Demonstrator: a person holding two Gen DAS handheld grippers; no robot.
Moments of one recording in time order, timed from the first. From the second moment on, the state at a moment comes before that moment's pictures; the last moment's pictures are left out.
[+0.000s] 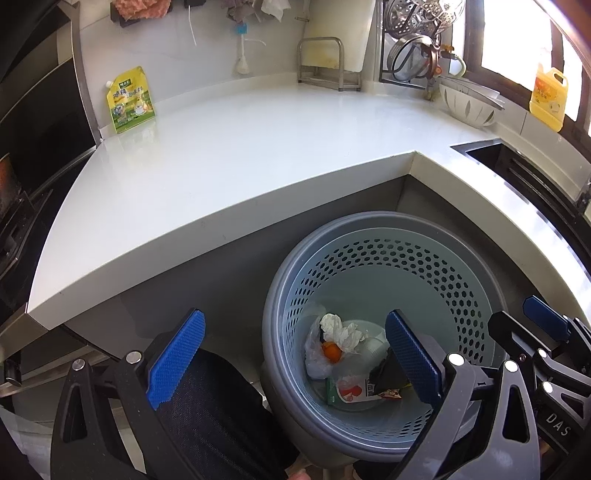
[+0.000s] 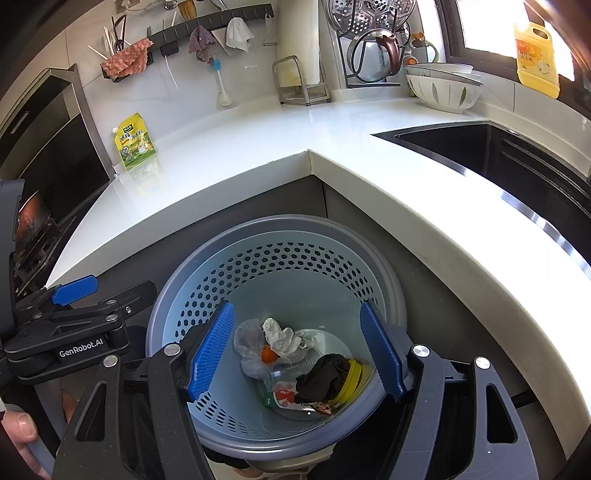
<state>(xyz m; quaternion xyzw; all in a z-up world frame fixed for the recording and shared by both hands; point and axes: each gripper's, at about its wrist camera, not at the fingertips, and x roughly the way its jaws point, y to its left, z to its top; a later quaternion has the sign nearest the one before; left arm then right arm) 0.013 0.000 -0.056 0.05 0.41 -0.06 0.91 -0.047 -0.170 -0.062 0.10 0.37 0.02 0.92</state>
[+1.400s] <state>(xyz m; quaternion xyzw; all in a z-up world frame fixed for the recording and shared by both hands) 0.017 0.001 -0.061 0.05 0.41 -0.05 0.91 -0.045 -0.166 -0.065 0.10 0.37 0.02 0.92</state>
